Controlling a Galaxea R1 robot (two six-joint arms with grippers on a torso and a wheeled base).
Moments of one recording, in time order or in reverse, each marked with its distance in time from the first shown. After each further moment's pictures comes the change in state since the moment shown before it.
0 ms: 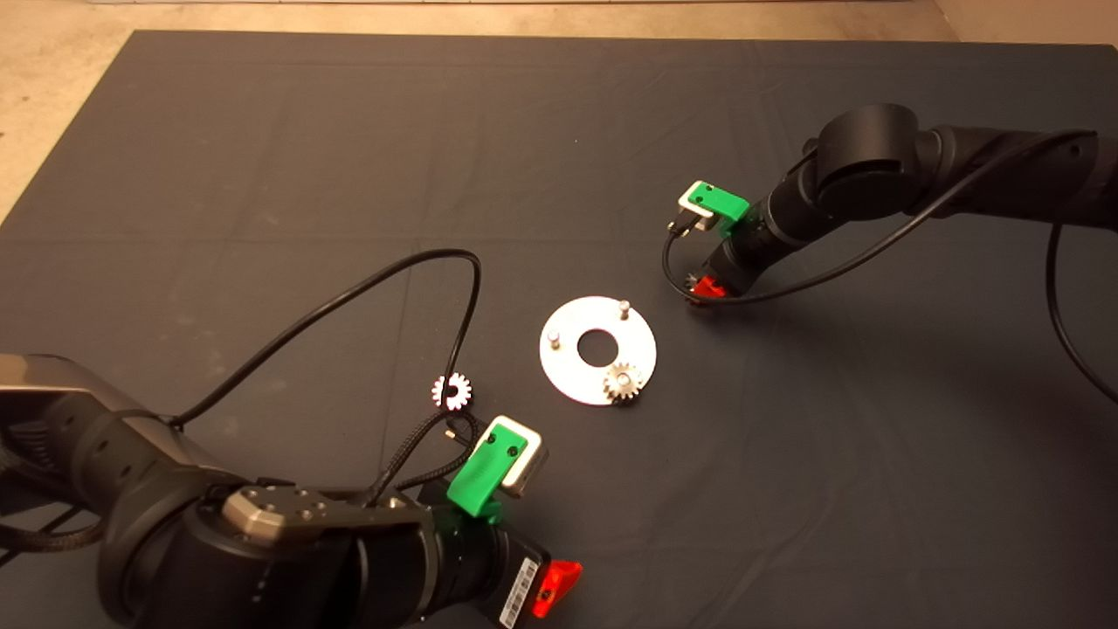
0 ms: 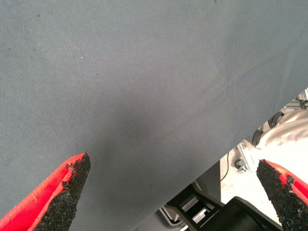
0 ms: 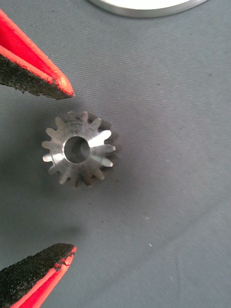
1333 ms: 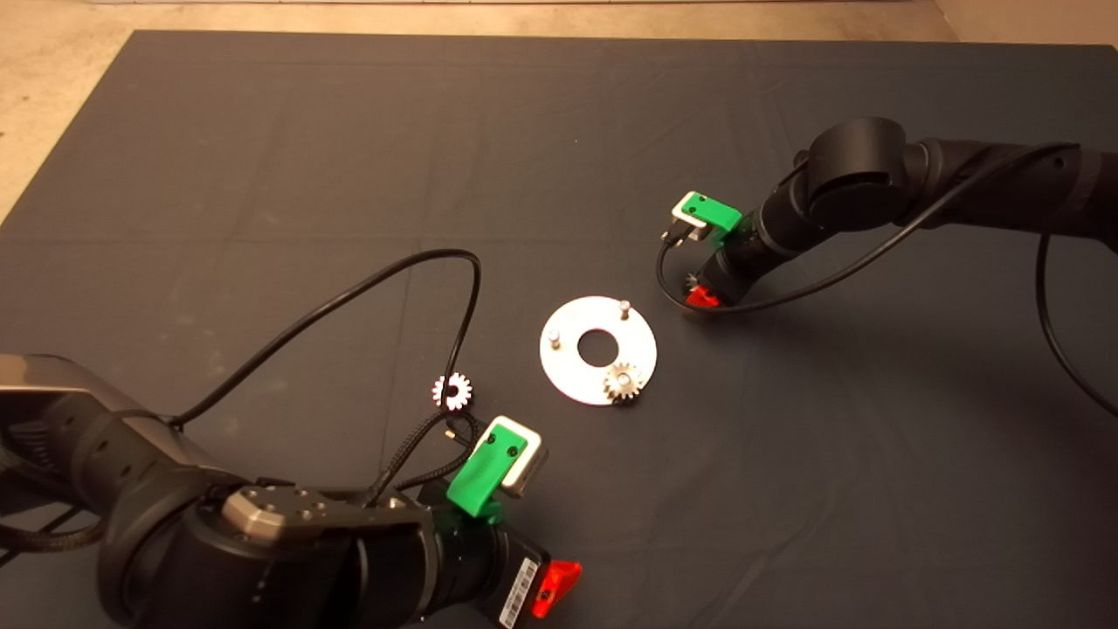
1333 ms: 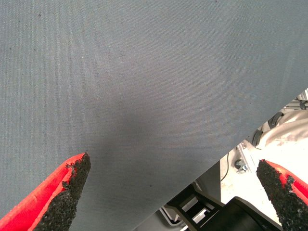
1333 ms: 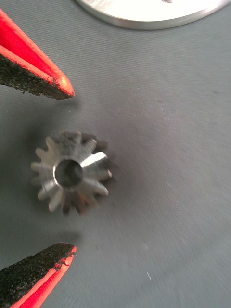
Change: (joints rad) left arm 0.000 0.000 0.000 0.000 0.000 0.000; right arm -0.026 0.009 -0.005 0.000 0.015 -0.004
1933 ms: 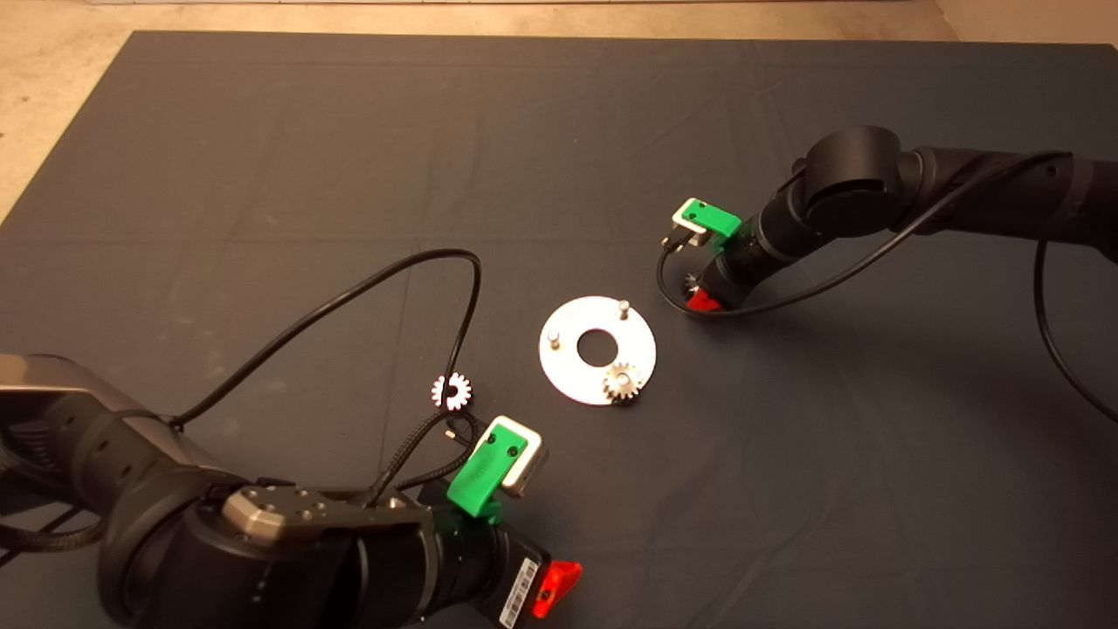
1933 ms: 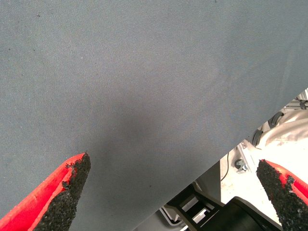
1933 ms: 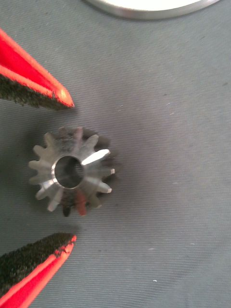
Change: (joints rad) left arm 0.000 0.000 0.000 0.000 0.000 0.000; right arm -0.006 0.000 -0.011 0.000 0.009 0.000
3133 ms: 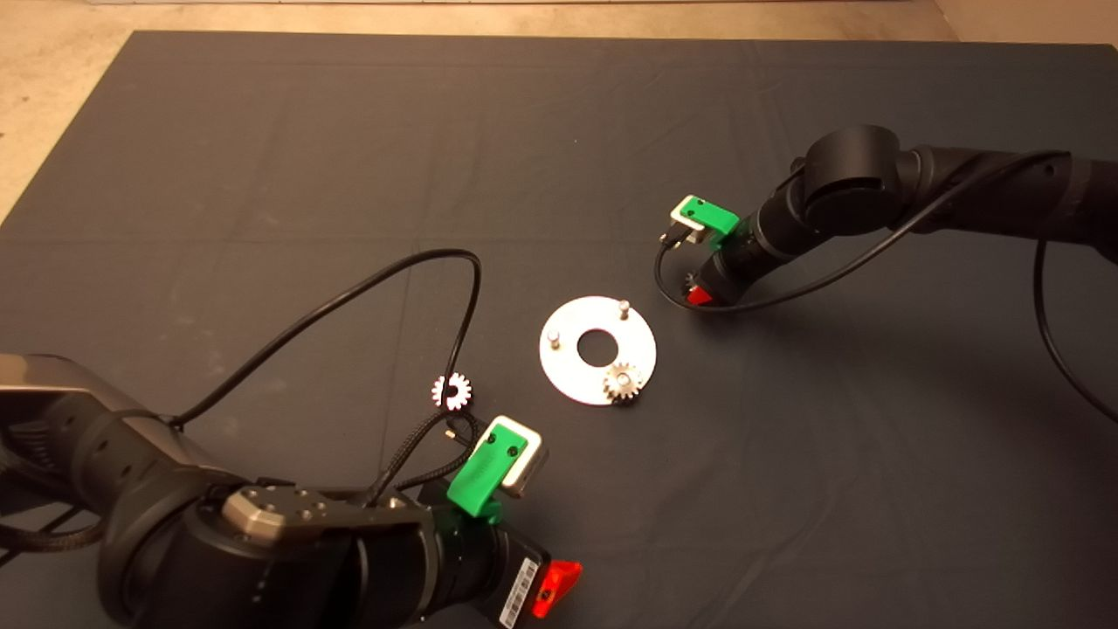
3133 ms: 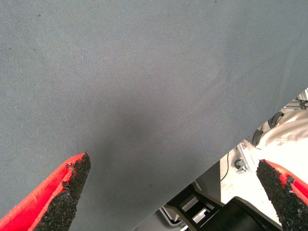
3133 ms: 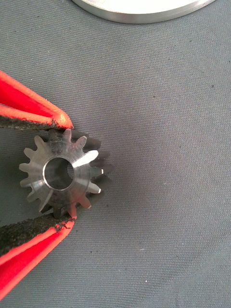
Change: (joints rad) left arm 0.000 0.000 0.000 0.000 0.000 0.000; right arm -0.001 0.003 -0.013 0.001 0.019 0.000
